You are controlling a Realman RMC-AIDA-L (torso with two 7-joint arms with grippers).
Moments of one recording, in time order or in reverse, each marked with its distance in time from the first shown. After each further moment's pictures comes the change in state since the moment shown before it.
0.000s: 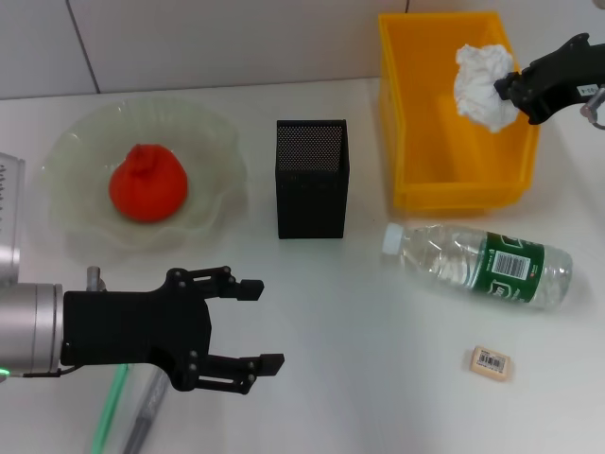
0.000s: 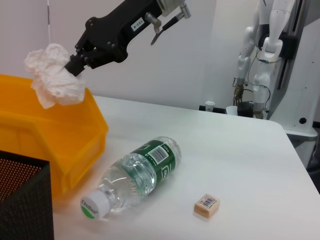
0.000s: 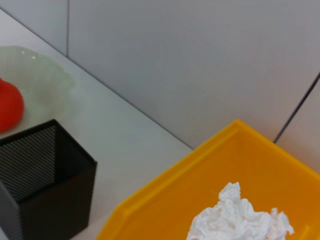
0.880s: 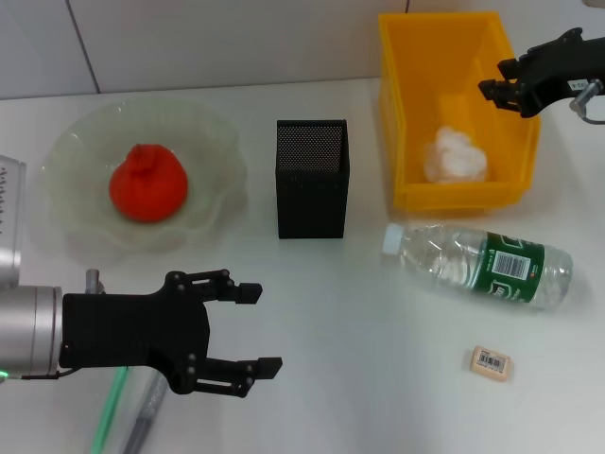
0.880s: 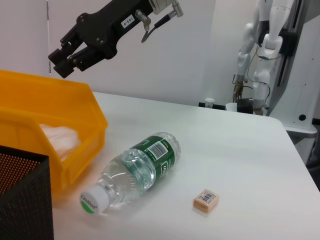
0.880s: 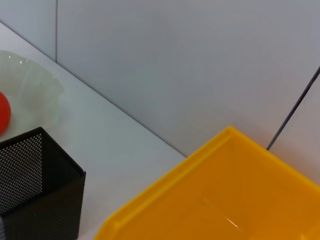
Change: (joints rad) left arm 0.002 0.002 0.001 0.000 0.008 0.000 0.000; right arm 0.007 0.007 -0.012 0.027 -0.001 0.058 -0.002
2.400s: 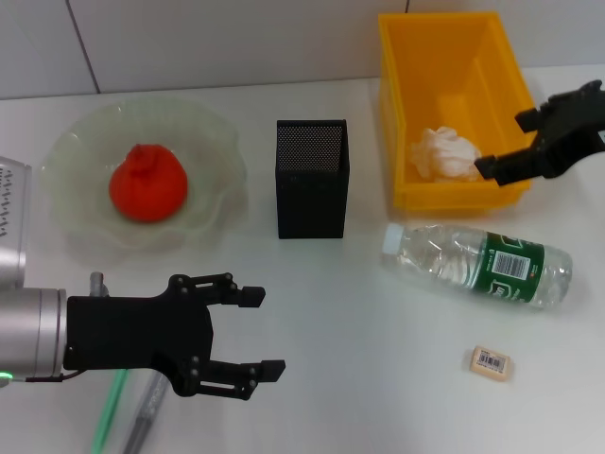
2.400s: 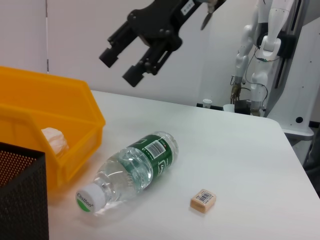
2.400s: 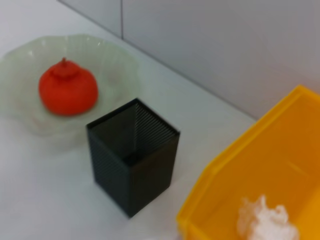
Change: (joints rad) left arm -0.010 -0.002 0.000 -0.025 0.000 0.000 0.000; right arm -0.096 0.001 -0.043 -0.350 0.010 -0.413 0.241
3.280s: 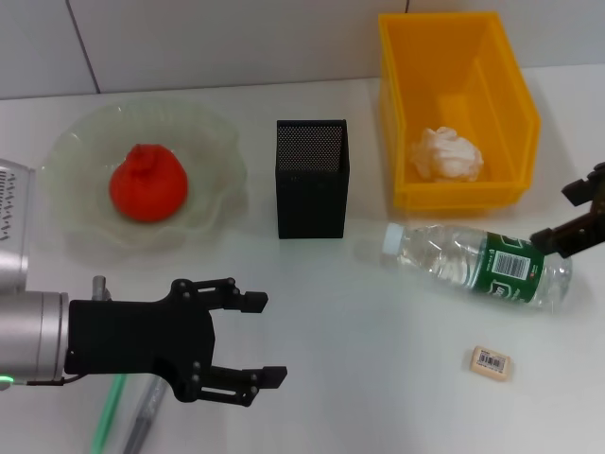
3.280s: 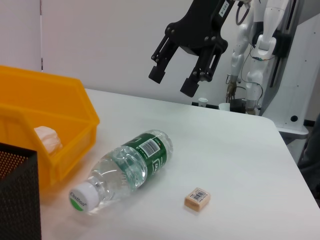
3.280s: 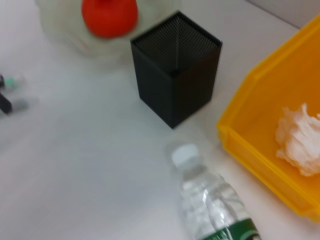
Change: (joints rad) left arm 0.000 0.001 0.010 -0.001 0.000 0.006 0.000; right arm 0.091 -0.039 0.129 0.003 -0.066 -0.364 -0.029
